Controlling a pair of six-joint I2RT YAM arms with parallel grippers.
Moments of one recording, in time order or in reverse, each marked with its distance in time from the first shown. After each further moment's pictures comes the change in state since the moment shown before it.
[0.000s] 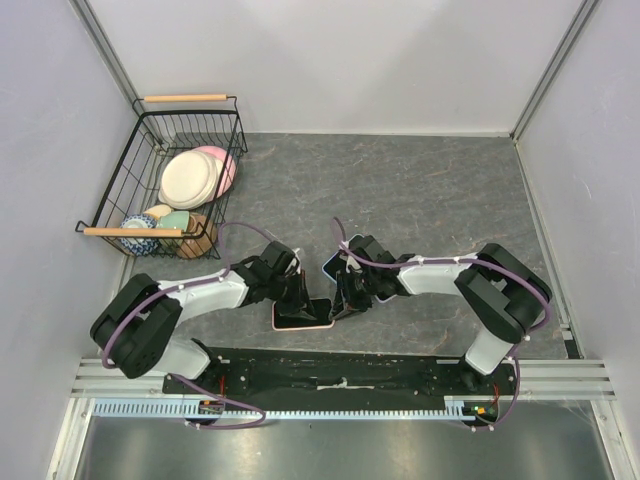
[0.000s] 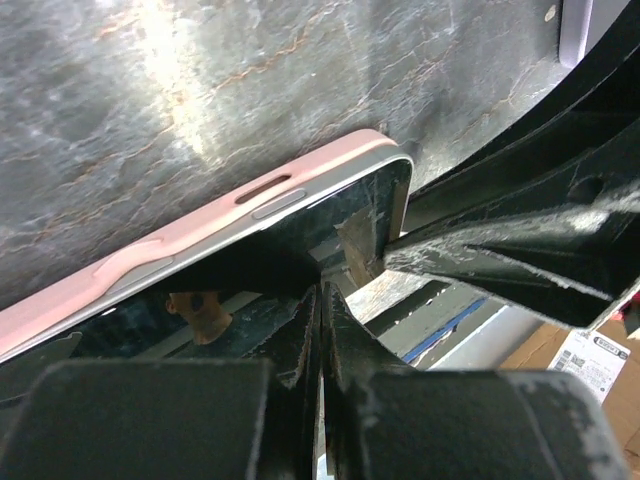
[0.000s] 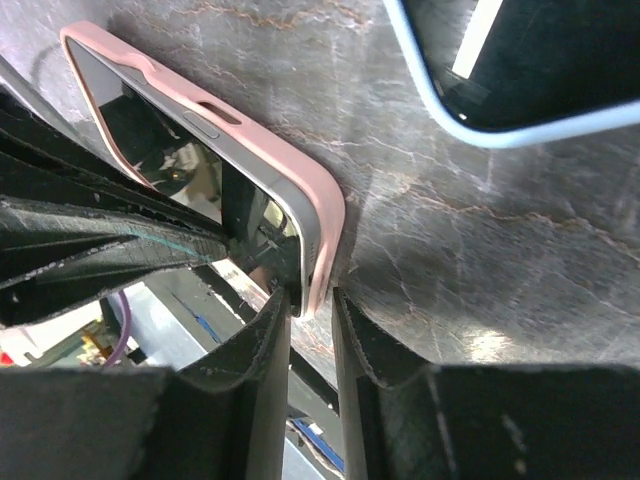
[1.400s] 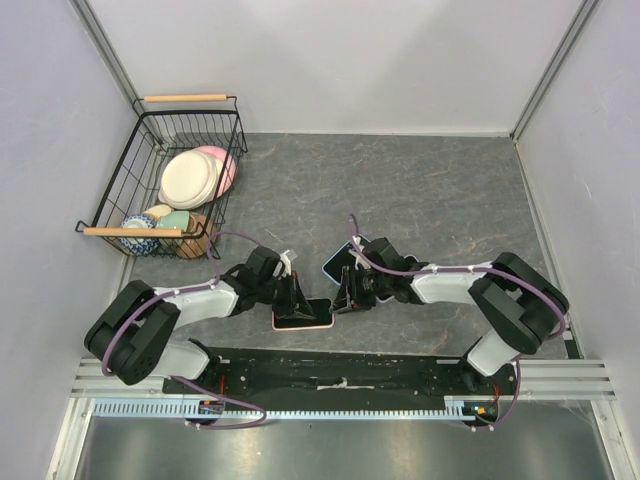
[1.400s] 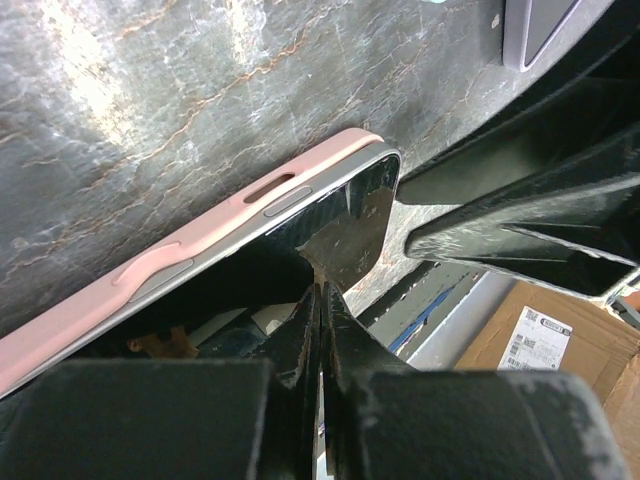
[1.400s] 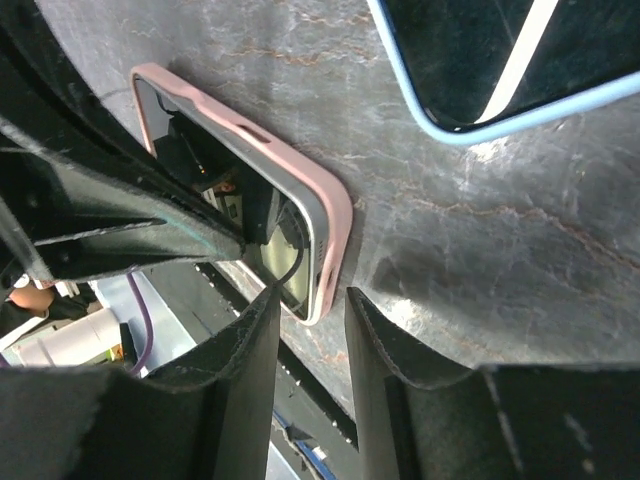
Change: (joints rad) left arm 0.077 -0.036 -0.137 0.229 0.132 -0.042; right arm -0.023 -0.111 -0.109 0.164 0.028 0.045
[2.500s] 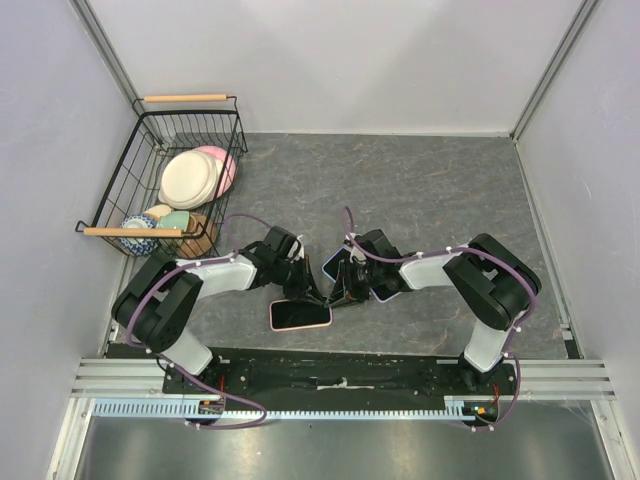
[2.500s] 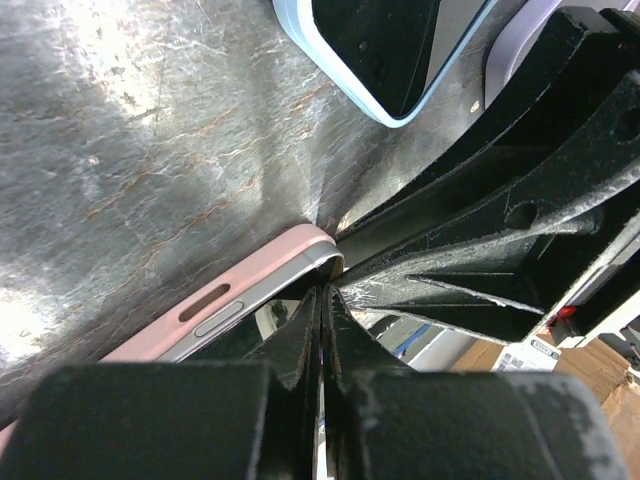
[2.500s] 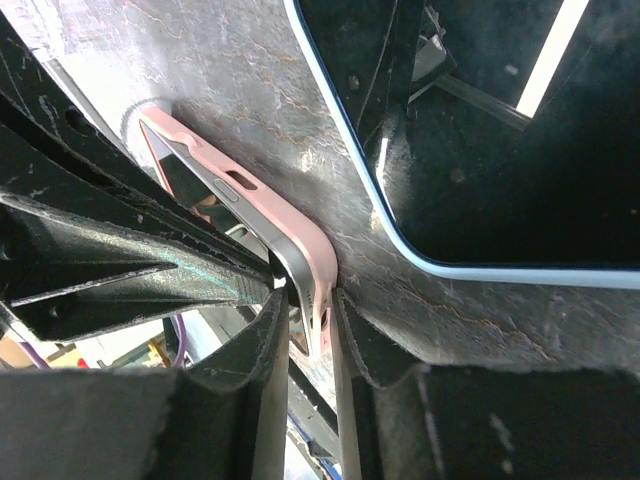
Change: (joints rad) left arm -0.002 0.201 0.245 -0.145 -0.025 0.032; right arm -0.053 0.201 0.092 0.062 -0.113 0.035
